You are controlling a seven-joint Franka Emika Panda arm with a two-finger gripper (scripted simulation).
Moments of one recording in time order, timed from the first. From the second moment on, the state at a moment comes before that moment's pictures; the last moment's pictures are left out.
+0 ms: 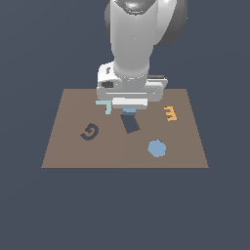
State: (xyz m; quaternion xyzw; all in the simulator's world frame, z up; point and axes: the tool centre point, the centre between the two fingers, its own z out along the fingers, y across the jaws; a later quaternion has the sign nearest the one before) arm -0.066 0.015 0.034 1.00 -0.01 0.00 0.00
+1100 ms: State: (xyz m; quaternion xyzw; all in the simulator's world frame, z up) arm -0.003 0.016 0.040 0.99 0.17 0.00 0.00
